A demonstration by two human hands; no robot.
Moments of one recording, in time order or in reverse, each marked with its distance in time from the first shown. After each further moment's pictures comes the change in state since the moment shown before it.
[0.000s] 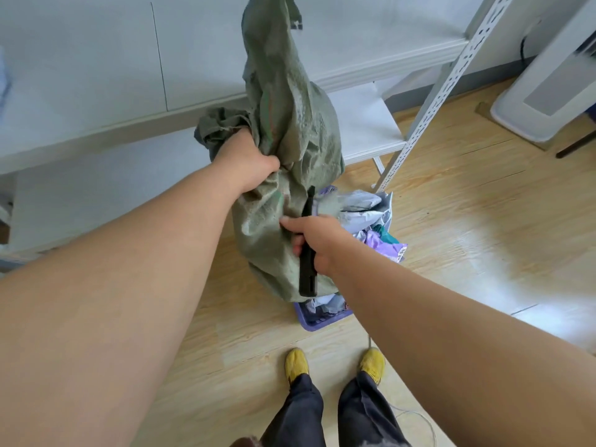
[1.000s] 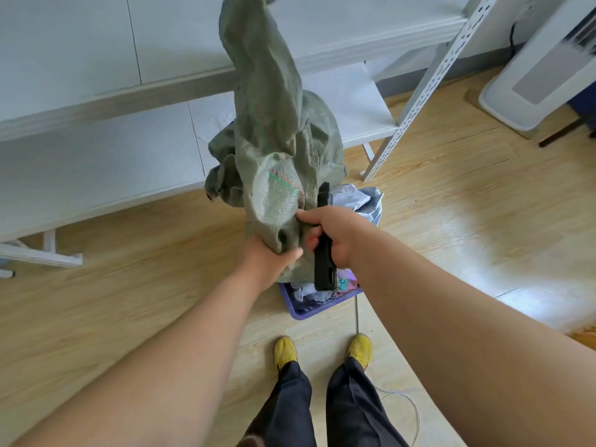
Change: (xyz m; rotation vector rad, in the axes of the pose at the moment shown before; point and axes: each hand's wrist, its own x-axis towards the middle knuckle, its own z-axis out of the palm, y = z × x) left_hand -0.075 -0.100 0.121 -0.318 -0.167 -0.247; right_hand 0.014 -0.002 -0.030 0.095 0.035 0.163
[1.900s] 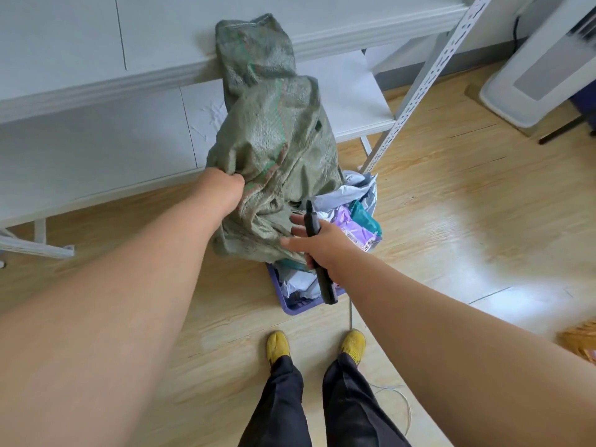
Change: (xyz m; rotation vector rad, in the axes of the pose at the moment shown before) left_hand 0.031 0.076 -0.049 0.166 0.260 -0.126; right_hand 0.017 0.038 -0.035 -0.454 0.002 -0.257
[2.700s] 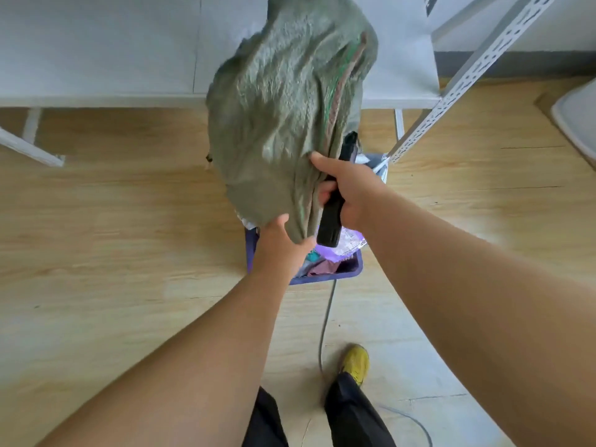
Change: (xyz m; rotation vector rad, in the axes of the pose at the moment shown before) left_hand -0.060 -0.091 0.247 -0.096 -0.097 -0.079; right_hand 0.078 0.020 -0.090 0.318 -0.090 0.086
